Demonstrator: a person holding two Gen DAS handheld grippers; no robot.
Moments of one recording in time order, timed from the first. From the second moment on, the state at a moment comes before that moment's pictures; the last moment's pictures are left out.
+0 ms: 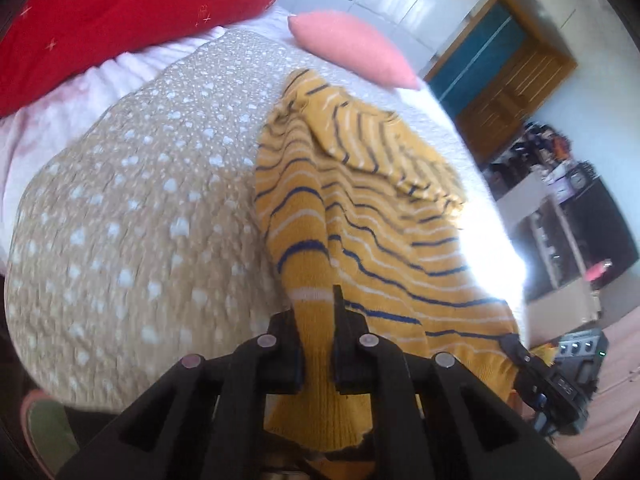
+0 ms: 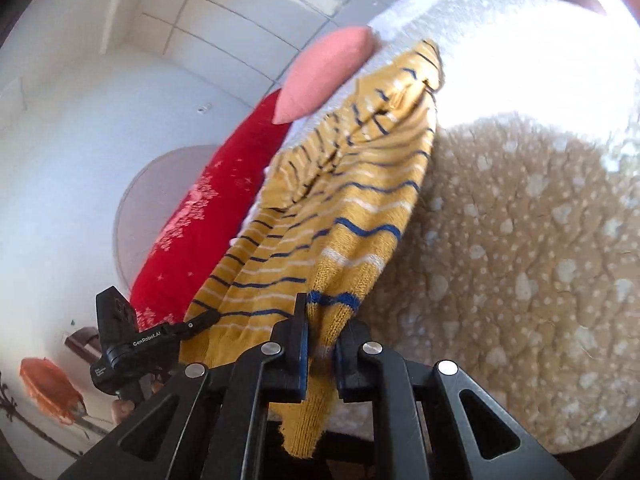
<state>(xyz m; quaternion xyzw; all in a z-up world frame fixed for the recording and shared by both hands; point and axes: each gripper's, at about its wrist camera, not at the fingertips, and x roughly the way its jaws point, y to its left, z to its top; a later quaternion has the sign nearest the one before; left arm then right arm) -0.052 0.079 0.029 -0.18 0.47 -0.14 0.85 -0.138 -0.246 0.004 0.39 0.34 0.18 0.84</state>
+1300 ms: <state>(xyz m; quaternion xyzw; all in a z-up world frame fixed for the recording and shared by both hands) 0.281 0.059 -0.016 -0.32 0.53 -0.16 0.77 0.187 -0.334 -0.033 0.49 0.35 0.09 0.79</state>
